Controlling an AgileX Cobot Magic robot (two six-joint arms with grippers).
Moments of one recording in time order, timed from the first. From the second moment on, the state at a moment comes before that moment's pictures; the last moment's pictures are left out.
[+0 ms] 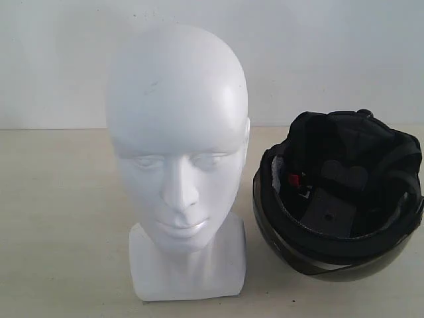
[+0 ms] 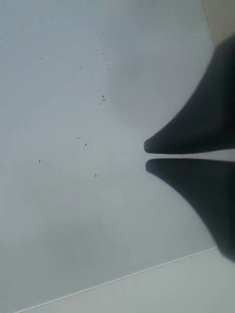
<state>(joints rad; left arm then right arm) 0.01 0.00 0.00 -0.11 -0.29 0.44 -0.03 0.01 0.00 -0.05 0.29 0.23</state>
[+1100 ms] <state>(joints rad) 0.01 0.00 0.00 -0.11 -0.29 0.44 -0.03 0.01 0.00 -0.02 0.26 0.23</state>
